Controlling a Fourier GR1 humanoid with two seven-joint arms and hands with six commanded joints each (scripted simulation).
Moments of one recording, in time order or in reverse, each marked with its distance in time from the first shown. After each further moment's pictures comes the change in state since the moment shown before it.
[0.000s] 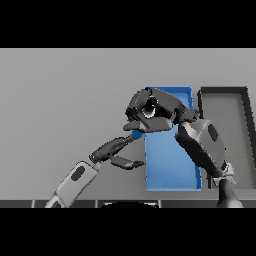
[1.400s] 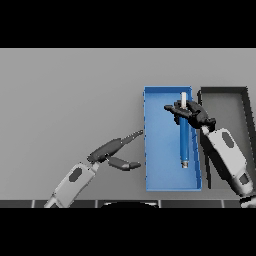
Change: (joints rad) left arm 0.027 0.016 0.008 -0.024 0.020 -0.007 0.000; right arm 0.363 -0.264 0.196 0.434 0.127 -0.329 0.162
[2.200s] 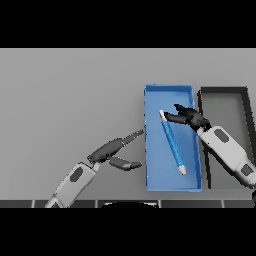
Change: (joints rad) left arm -0.003 -0.012 -0.001 0.012 -0.007 0.008 0.000; right arm -0.173 -0.144 0.429 0.160 -0.007 0.027 -0.052
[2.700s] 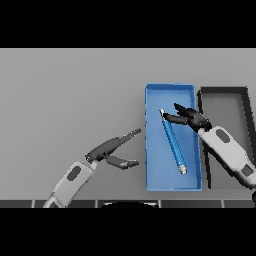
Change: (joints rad) left arm -0.002 0.020 0.020 0.008 0.024 -0.021 -0.020; right arm 0.012 -0.001 -0.010 0.005 -0.015 0.039 -0.044
